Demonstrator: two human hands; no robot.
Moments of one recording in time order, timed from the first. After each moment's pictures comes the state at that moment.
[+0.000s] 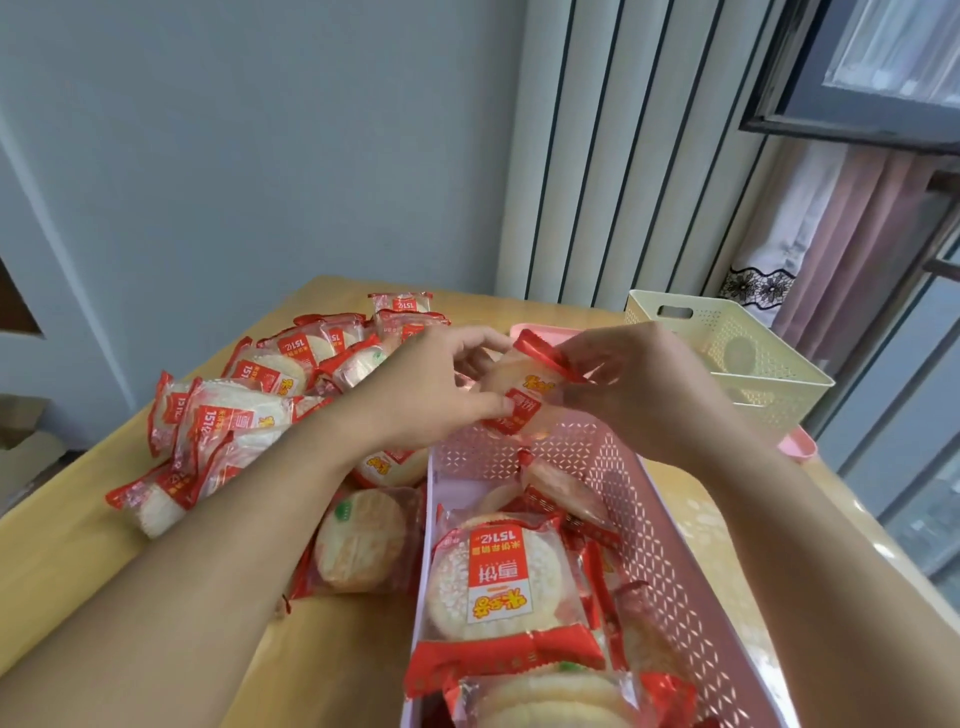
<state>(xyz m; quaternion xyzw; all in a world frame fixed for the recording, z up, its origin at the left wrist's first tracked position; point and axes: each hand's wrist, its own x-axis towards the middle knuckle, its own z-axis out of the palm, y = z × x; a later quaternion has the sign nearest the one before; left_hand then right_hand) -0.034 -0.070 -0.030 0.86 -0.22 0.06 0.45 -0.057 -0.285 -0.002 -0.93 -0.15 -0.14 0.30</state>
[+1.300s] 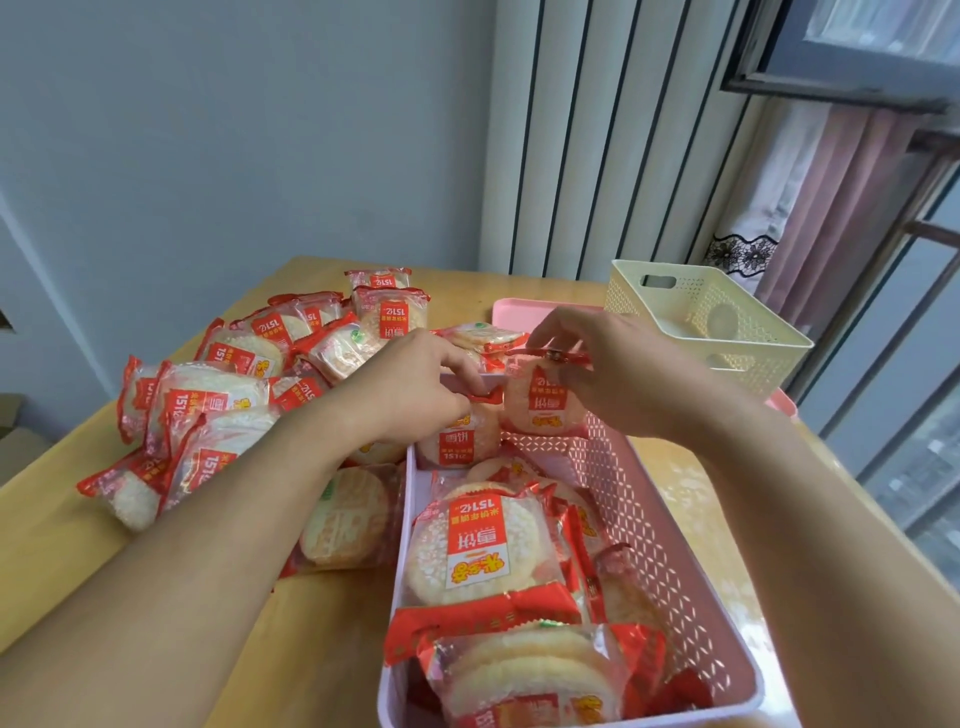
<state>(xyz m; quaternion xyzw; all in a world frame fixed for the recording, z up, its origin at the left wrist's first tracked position) -0.030 -0.079 -0.048 0.93 -0.16 0.02 0.34 -0.051 -0.294 -0.010 -0.96 -0.19 -0.09 0.17</state>
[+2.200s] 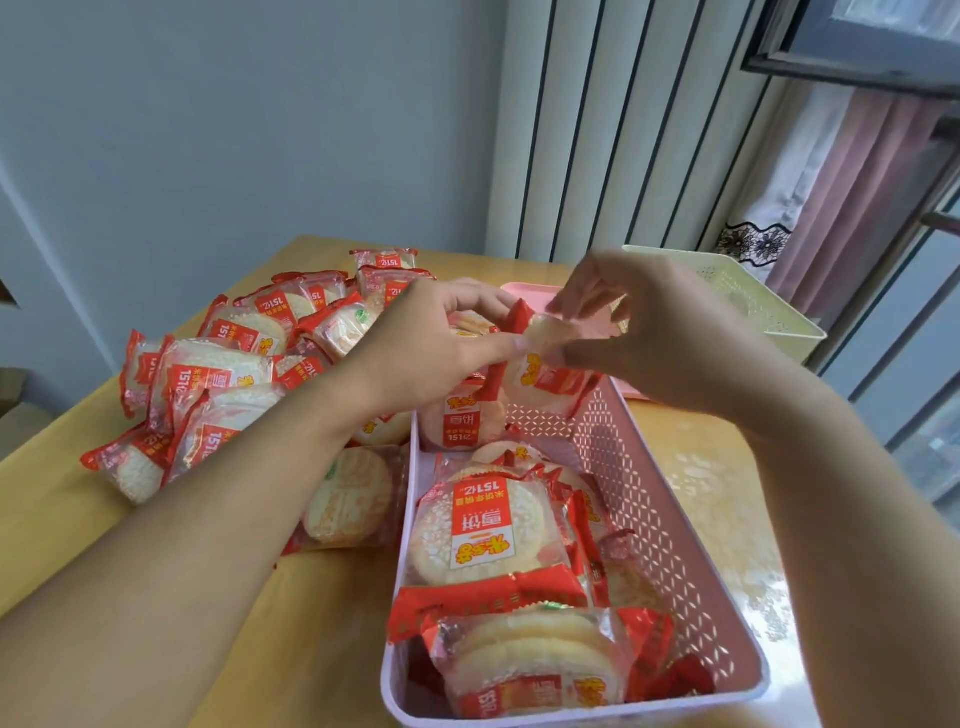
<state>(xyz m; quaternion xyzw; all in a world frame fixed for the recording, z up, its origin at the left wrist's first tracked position) -0.040 -0.087 -0.034 0.83 -0.23 0.10 0.50 -0.072 -0.297 0.016 -0.94 -0.22 -0.12 0.25</state>
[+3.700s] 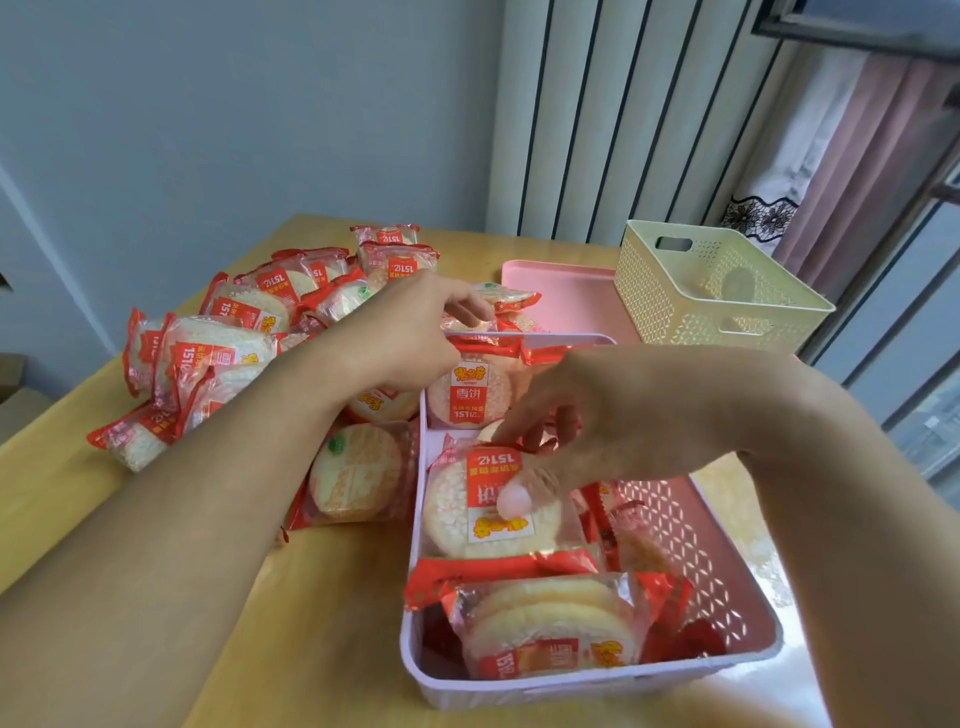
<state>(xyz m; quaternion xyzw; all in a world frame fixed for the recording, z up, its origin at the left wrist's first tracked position) -0.039 -0.070 -0.033 0.94 -0.15 0.03 0.30 -0.110 -0.265 0.018 -0.93 -0.27 0.22 0.07</state>
